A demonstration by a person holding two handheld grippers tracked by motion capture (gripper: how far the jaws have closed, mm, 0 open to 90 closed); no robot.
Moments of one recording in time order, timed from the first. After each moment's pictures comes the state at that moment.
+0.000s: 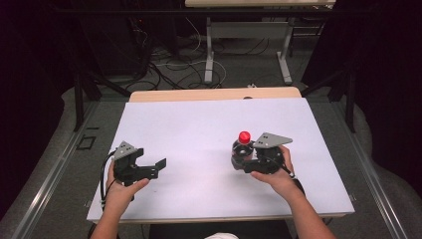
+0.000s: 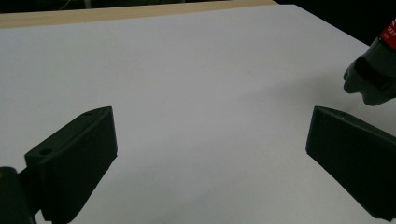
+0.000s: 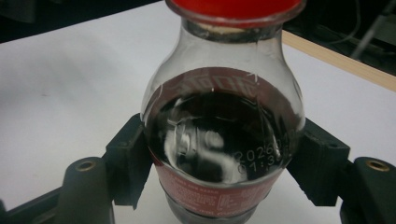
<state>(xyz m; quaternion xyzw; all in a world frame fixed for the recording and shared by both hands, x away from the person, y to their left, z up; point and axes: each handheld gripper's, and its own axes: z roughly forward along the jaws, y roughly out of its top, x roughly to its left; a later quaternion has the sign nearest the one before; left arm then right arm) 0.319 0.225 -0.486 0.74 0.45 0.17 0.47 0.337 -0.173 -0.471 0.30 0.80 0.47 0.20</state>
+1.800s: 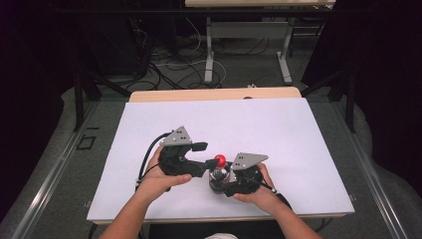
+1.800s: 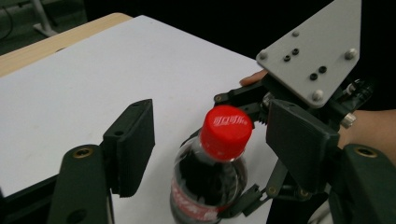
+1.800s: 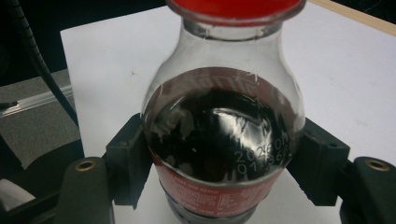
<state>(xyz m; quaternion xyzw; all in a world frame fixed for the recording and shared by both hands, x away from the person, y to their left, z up) 0.313 0.093 -0.404 0.83 0.24 0.04 0.51 0.306 -0.127 -0.499 0.23 0.84 0.49 0.11</state>
